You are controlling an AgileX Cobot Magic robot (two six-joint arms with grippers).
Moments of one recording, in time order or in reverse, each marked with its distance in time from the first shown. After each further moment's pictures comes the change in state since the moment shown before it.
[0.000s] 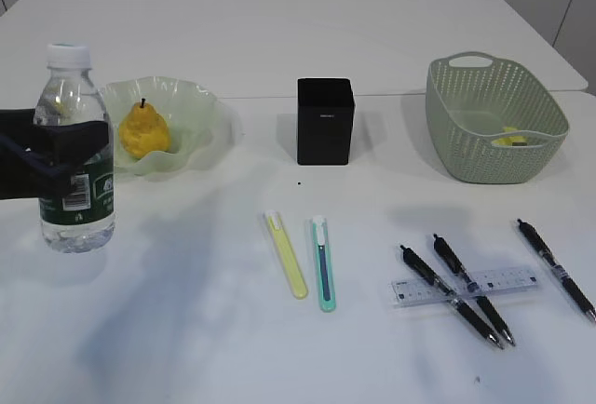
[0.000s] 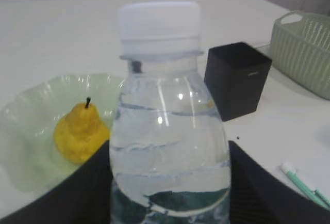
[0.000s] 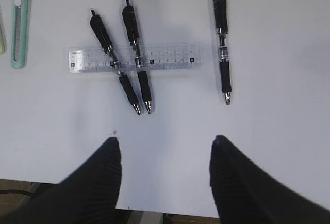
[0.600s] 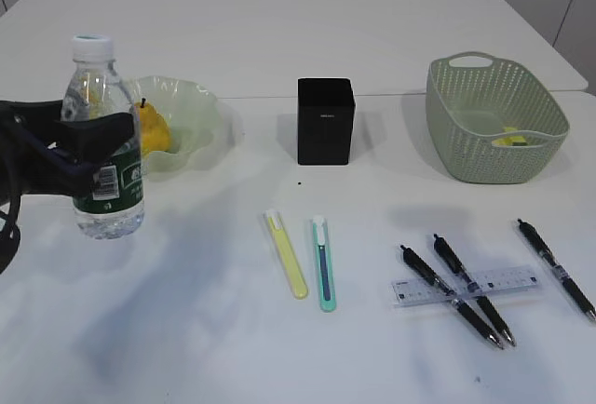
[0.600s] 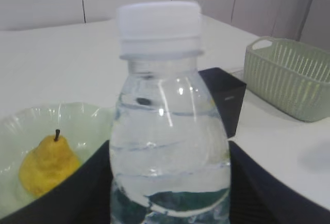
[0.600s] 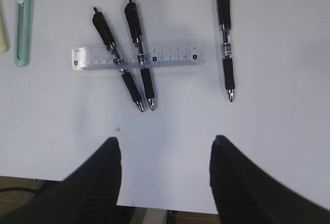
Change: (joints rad) left arm 0.000 0.117 0.001 0.061 -0.237 0.000; right arm 0.000 0.000 0.000 0.008 0.008 0.004
